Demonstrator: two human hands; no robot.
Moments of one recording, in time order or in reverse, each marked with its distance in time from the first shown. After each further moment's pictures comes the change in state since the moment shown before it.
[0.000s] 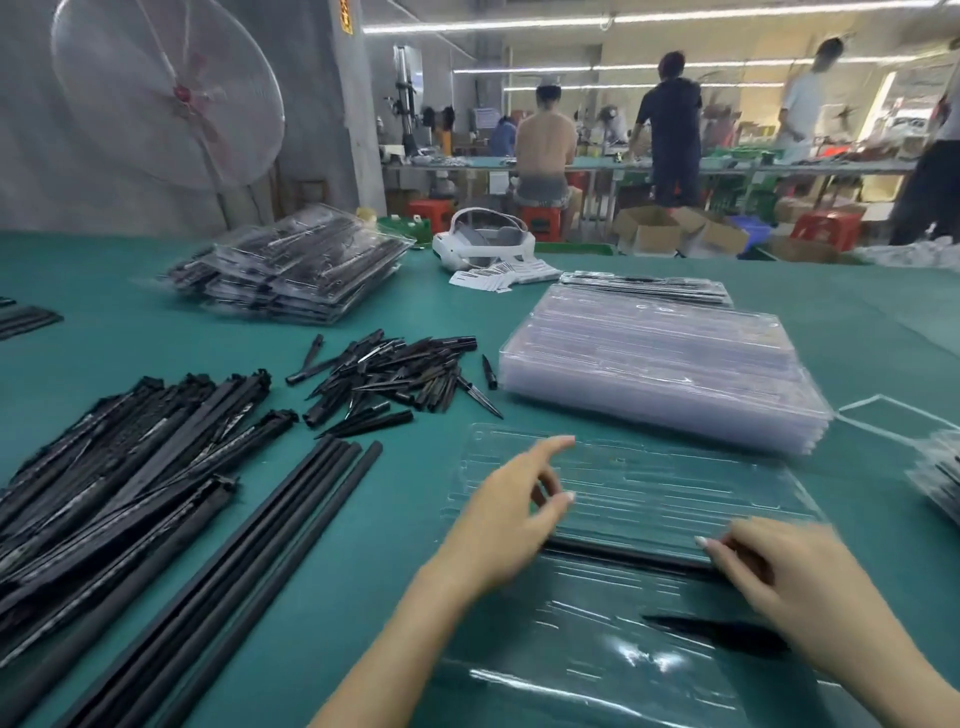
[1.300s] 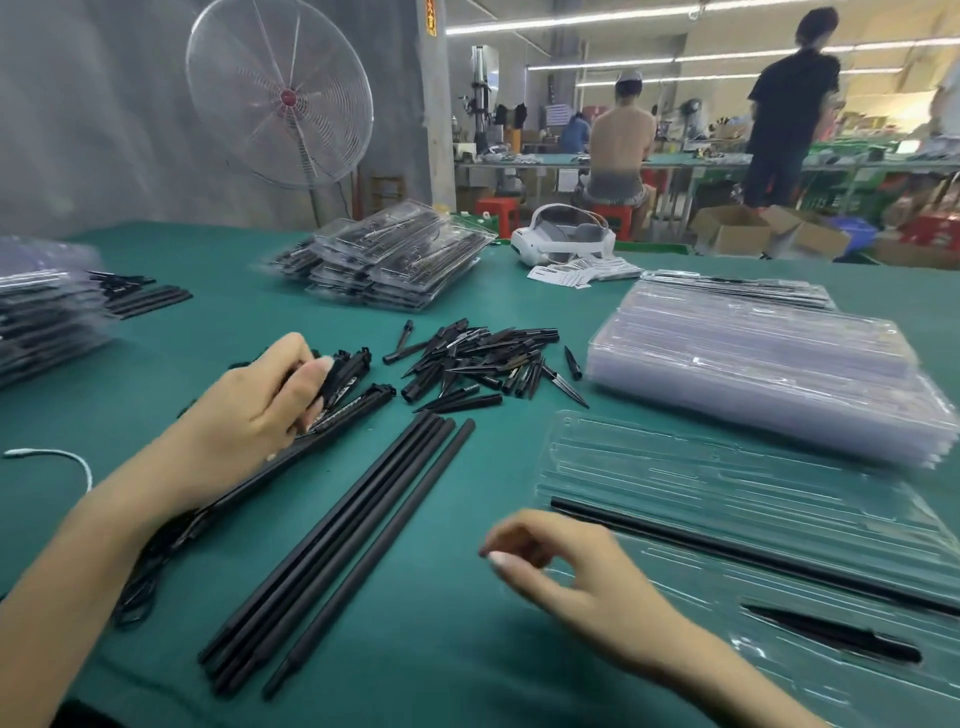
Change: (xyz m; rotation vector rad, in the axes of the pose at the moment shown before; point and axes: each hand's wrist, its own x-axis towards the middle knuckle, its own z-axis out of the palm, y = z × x) left_hand -0.128 0.008 -0.230 0.304 0.320 -0.182; right_hand 0.021 -0.200 0.038 0.870 -0.423 -0.328
